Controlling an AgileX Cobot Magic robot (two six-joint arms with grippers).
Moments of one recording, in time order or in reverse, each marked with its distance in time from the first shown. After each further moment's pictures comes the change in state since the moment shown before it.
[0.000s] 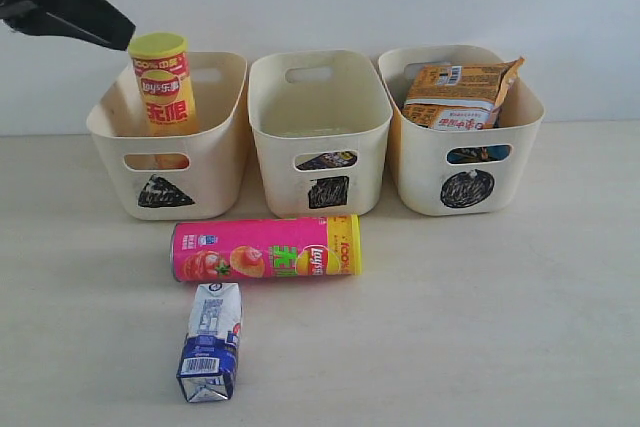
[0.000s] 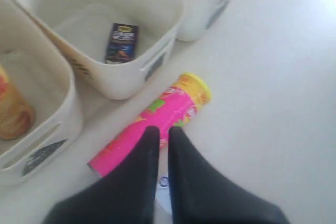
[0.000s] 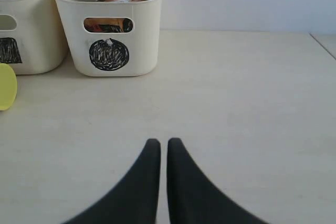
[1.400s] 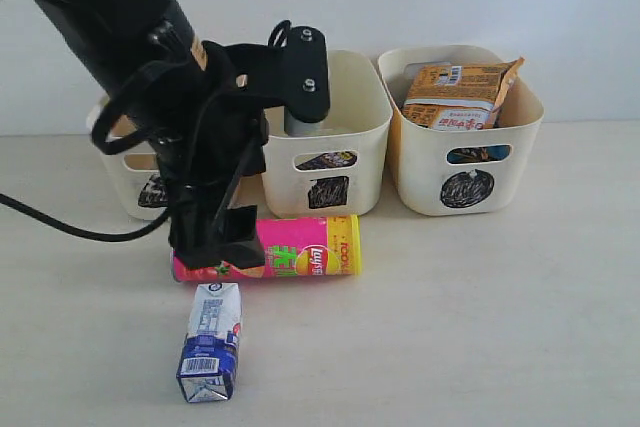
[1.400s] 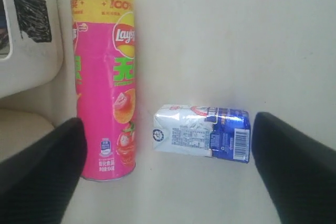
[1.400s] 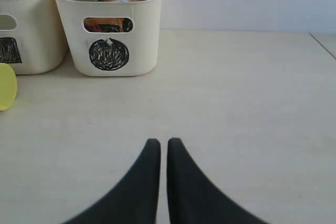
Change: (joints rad) left arm -0.550 0.223 0.000 0.623 0.009 0.021; right arm 0.000 0.000 0.000 0.000 0.000 0.000
